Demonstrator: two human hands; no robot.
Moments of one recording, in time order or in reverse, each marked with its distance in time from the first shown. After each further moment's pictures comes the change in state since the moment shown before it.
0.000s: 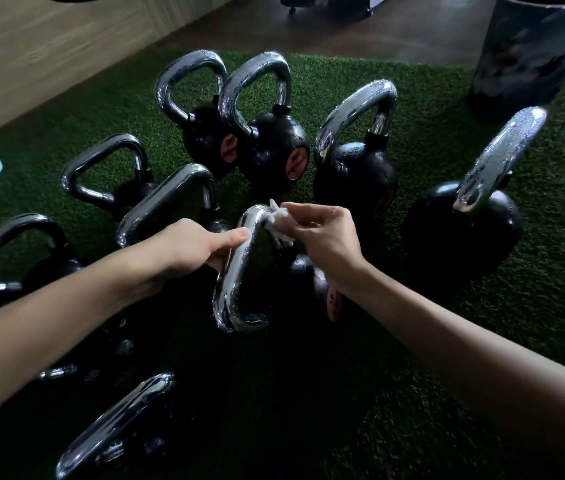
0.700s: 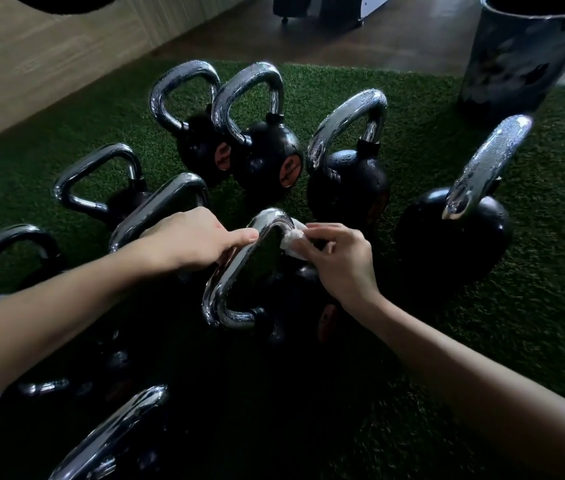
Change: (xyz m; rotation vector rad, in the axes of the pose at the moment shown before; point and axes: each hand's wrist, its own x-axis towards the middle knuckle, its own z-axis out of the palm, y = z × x) left_hand 0.021 0.025 -0.003 0.643 0.154 0.103; right_hand -0.021 0.010 -0.021 -0.314 0.205 -0.121
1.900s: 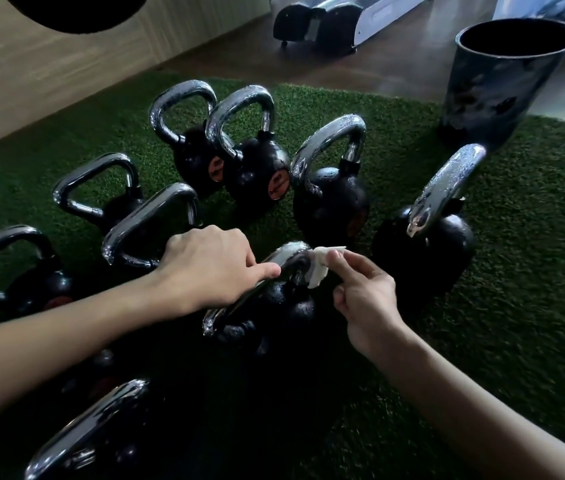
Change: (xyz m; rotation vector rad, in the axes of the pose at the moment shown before) left_hand -0.067 0.061 0.013 0.324 0.161 0.171; right_hand -0.036 -0.013 -0.060 0.669 0.073 0.572
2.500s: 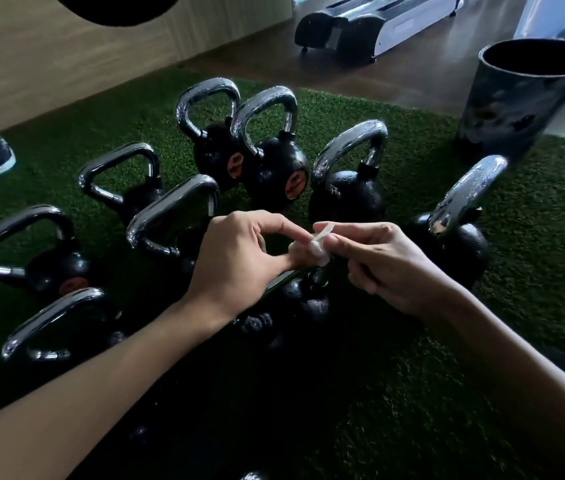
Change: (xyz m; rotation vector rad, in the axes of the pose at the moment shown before) left_hand -0.029 0.002 0.020 -0.908 0.522 0.236; right_hand -0.002 -0.059 0.008 -0.463 -0.706 -0.277
